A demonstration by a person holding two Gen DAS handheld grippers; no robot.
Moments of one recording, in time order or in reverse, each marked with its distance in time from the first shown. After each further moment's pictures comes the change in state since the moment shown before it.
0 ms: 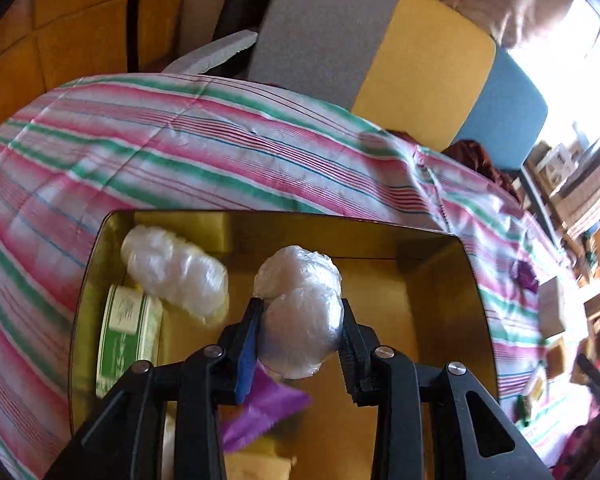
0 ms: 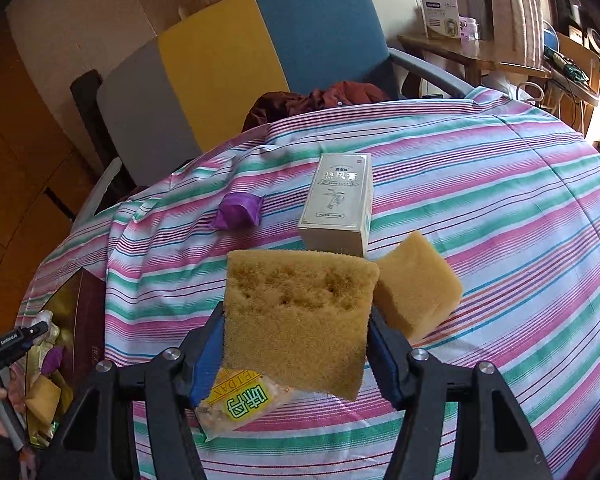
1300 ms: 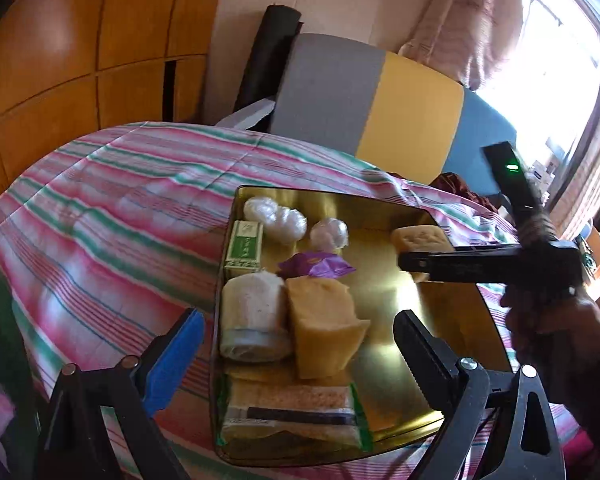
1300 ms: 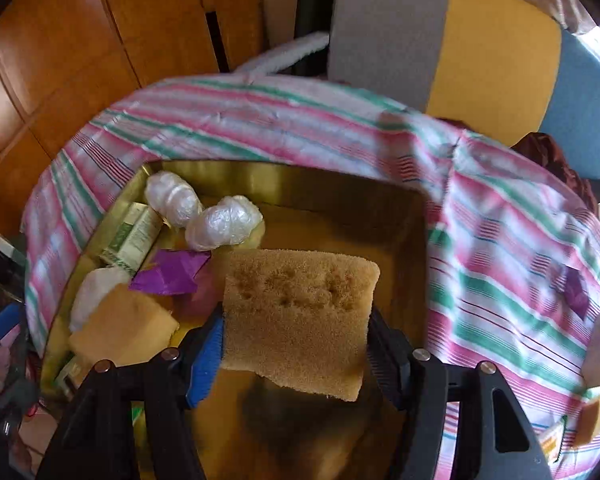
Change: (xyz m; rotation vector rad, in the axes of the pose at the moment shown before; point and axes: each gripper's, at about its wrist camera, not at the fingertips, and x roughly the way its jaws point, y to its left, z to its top) left arm -0.135 0.059 -0.129 0.005 -0.284 0.003; right arm 0.091 0.346 -0.068 -0.658 0.266 0.181
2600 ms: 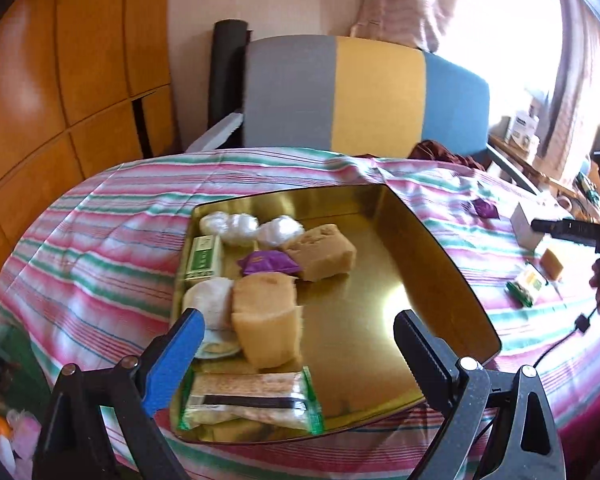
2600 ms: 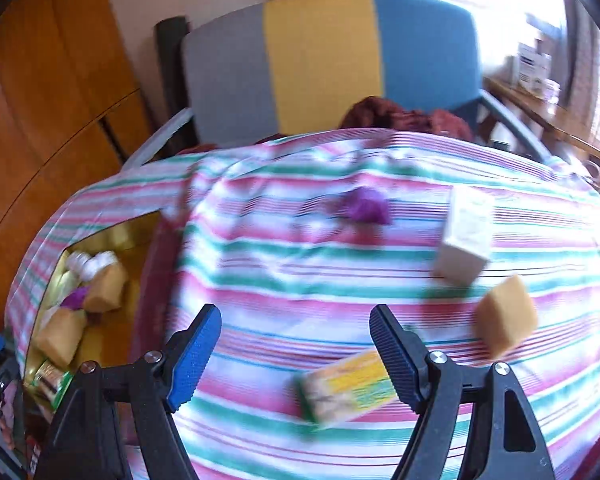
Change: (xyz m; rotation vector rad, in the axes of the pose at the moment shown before) left arm -0.015 -0.078 -0.011 0.233 0.001 0.034; right arm -0.128 -0.202 -0.132 0.392 -0.250 -0.156
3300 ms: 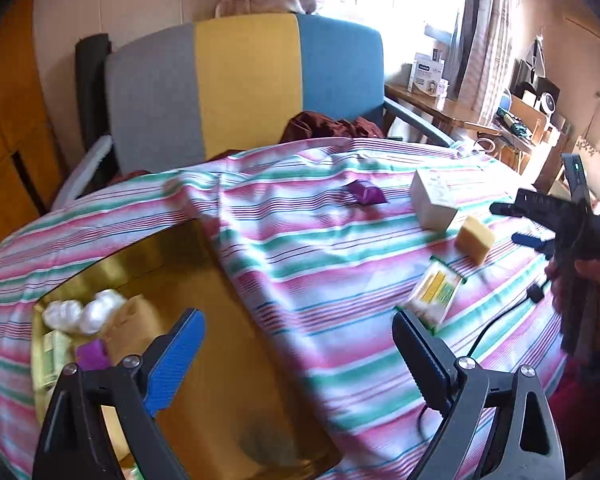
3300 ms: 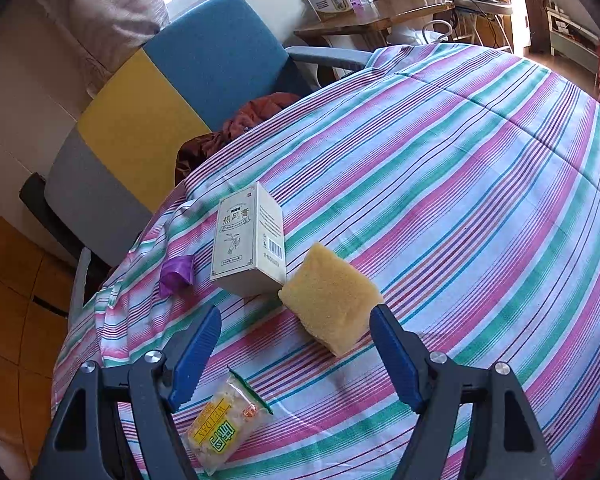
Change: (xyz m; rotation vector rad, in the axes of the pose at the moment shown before) left arm 0.058 -0.163 0.076 0.222 0.112 -0.278; right arm -0.021 -0.167 -0.025 0.643 -0.062 -0.098
